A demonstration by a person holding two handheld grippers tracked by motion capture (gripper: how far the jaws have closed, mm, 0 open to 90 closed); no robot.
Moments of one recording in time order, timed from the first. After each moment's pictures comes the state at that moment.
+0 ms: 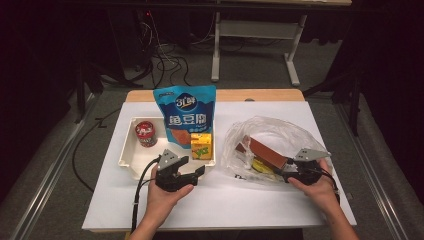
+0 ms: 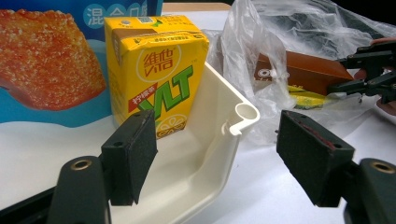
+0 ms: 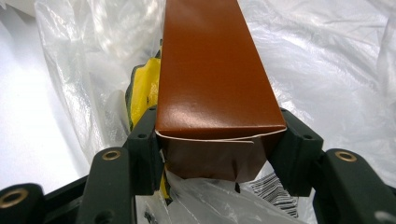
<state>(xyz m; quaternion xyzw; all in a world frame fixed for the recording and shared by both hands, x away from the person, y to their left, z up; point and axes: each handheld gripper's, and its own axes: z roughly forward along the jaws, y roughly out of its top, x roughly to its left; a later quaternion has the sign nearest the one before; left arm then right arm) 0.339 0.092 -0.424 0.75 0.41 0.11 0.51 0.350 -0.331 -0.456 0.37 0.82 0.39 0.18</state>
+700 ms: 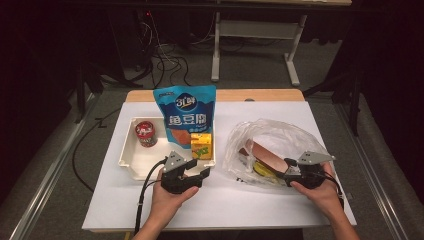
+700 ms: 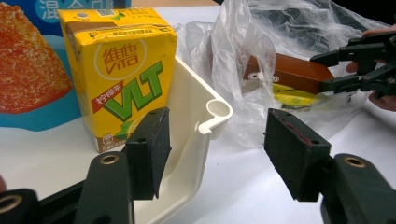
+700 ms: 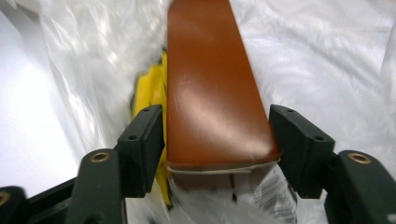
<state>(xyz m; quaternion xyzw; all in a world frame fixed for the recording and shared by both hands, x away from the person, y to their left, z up) 0.334 0.080 -0.426 0.76 0.39 0.10 0.52 0.336 -0.332 -0.448 0.37 0.82 0.39 0.19</state>
